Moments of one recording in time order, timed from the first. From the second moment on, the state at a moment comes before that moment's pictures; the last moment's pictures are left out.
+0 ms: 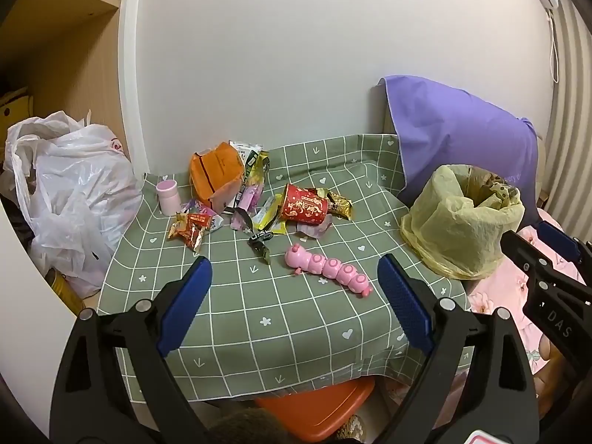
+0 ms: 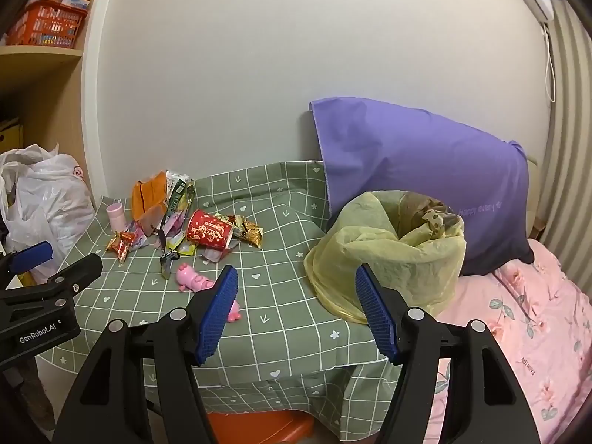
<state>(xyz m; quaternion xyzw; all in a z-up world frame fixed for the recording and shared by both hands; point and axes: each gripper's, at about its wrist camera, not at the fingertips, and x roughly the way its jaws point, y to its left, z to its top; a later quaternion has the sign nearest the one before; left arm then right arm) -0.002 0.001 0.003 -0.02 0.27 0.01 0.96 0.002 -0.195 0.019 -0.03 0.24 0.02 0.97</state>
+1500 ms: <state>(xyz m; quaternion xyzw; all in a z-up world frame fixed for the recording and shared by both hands) 0.000 0.002 0.006 -0.02 0.27 0.01 0.96 -0.001 -0.199 0.016 -0.03 0.23 0.02 0.97</state>
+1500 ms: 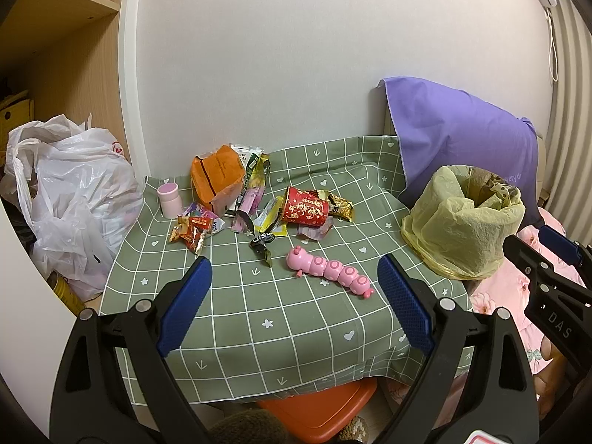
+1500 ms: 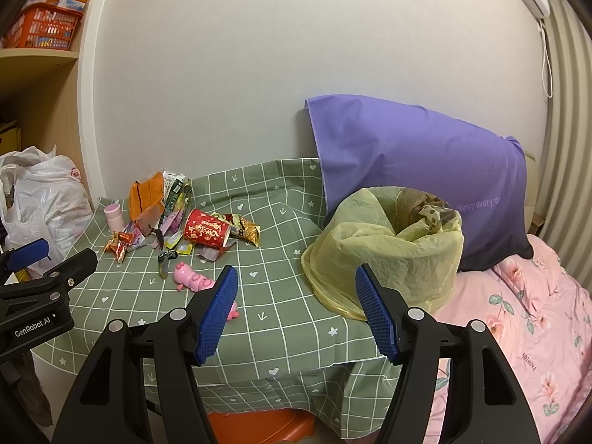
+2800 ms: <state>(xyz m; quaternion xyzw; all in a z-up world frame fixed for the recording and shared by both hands) 0.004 0.010 0.004 -0.01 0.27 0.04 0.96 0.013 -0.200 0.015 -0.04 0.24 0.05 0.97</state>
